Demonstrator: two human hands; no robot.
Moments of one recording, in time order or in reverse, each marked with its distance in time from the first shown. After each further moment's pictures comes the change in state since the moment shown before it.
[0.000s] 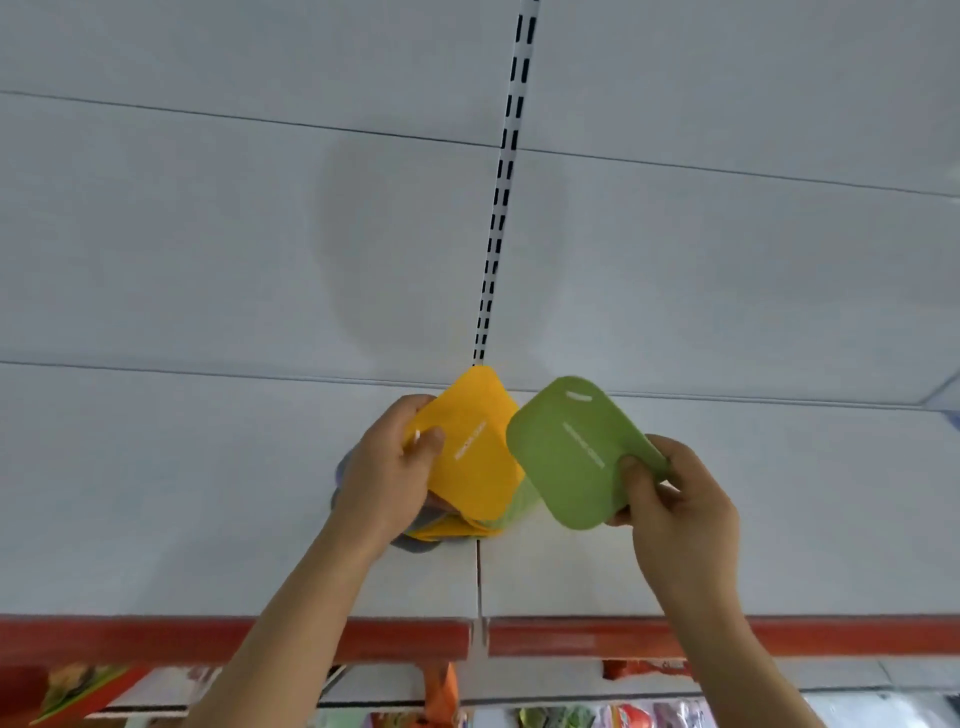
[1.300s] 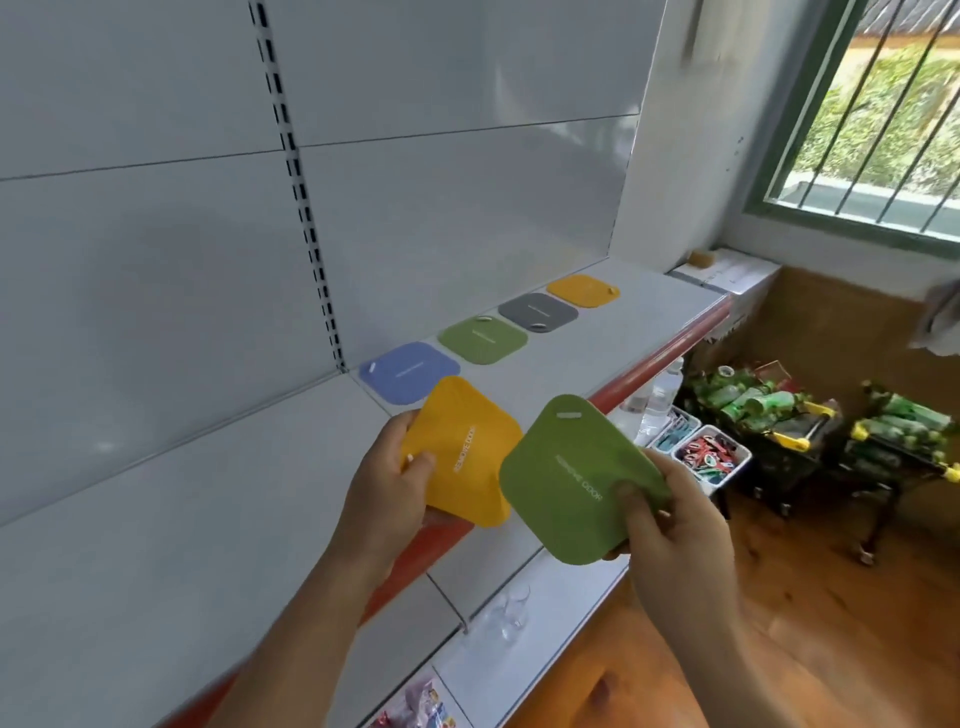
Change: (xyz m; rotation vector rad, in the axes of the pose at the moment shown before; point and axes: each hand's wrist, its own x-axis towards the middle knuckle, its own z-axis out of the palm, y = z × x) left_hand -0.128 0.260 0.603 -0.174 -0.721 0.106; right_hand 0.024 0.234 -0.545 -0.052 0.626 0.284
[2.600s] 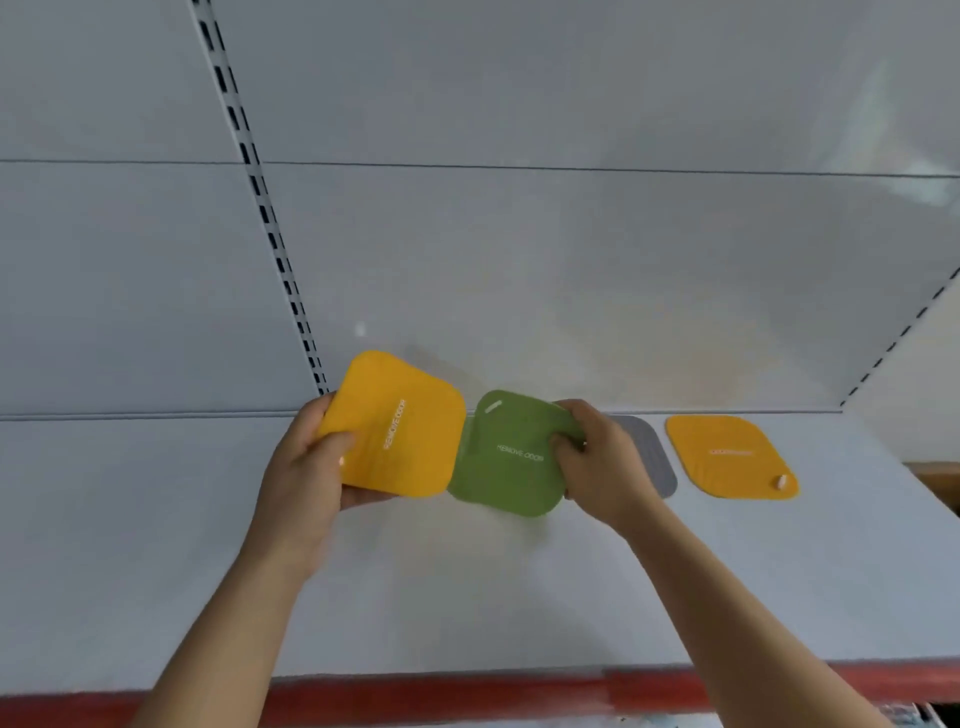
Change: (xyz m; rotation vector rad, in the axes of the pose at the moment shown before) left_hand 0.177 0.049 0.094 -0.418 0.844 -0.106; right_hand 0.428 0.044 0.160 -0.209 -0.965 -0.313
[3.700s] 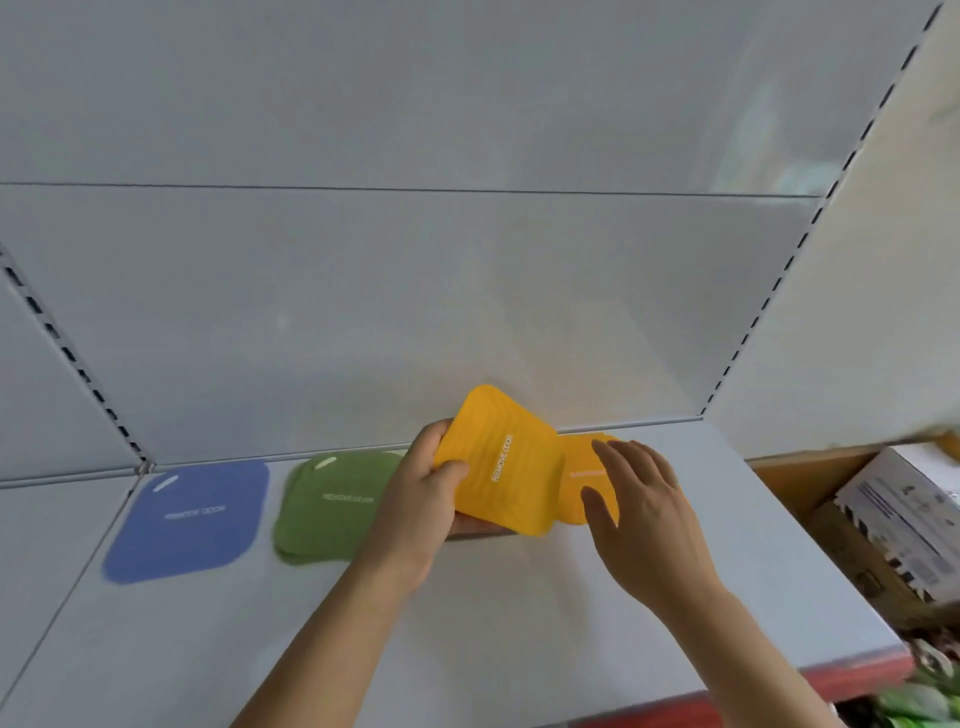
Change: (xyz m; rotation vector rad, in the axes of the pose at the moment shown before) left_hand -0.015 -0.043 0.218 0.006 -0.365 -0.175; right_hand -0.021 0.126 -0.126 -0.621 0.318 -0.228
